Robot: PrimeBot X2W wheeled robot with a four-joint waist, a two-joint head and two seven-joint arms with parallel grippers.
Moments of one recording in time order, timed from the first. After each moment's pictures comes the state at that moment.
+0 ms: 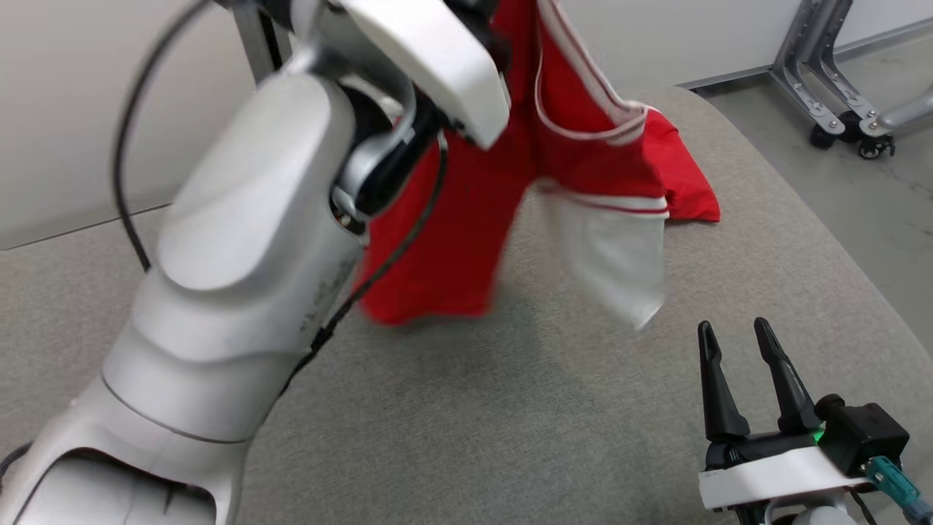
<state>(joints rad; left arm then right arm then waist) -1.06 0.05 -0.55 0.32 -0.61 -0.09 0.06 -0.06 -0.05 0.12 0.19 0.24 0.13 -0.26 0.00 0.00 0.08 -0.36</state>
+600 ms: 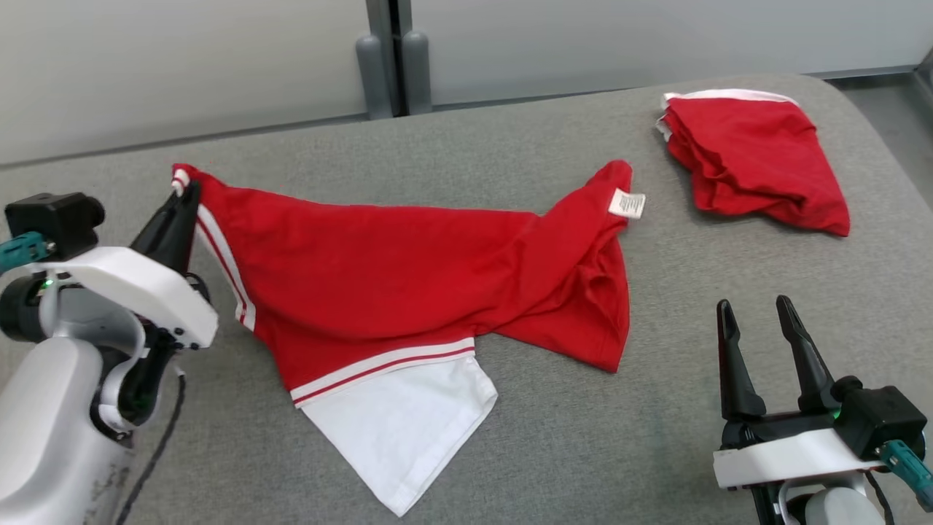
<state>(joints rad) -0.48 0.42 -0.32 0.24 -0.75 0.04 0.10 -0.08 -0.05 0.07 0.18 0.18 0.13 -0.26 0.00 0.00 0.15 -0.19</state>
